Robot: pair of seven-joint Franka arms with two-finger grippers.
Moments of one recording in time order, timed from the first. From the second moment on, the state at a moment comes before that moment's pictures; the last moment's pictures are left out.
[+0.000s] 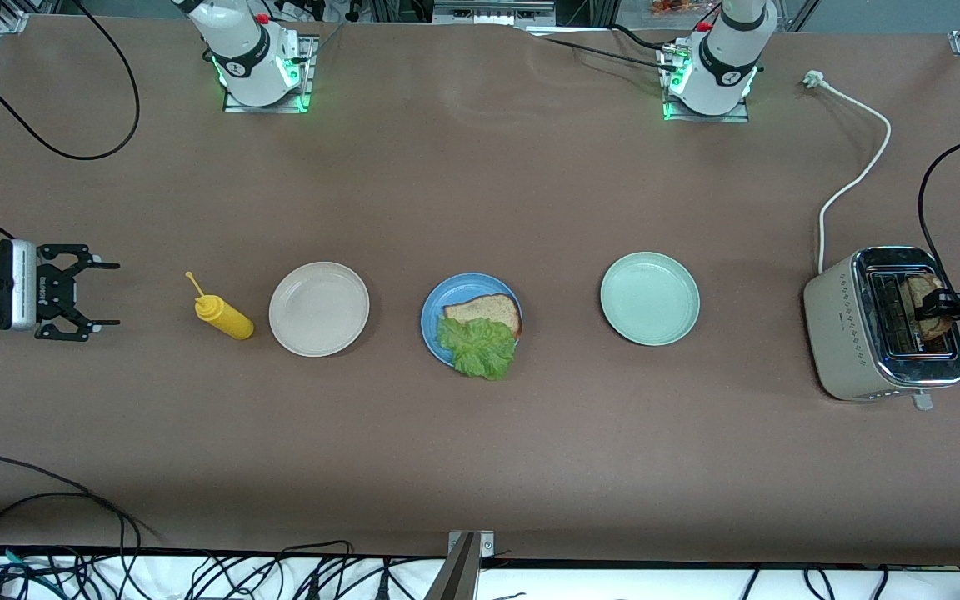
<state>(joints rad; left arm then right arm) 0.14 0.45 0.28 -1.61 -0.14 1.94 0.55 -0.24 0.53 -0.07 -1.47 0.46 1.56 -1.93</state>
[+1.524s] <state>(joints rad) 0.08 0.34 0.27 -1.39 -0.14 1.77 0.56 -0.05 0.28 0.06 -1.47 0.09 1.59 -0.23</state>
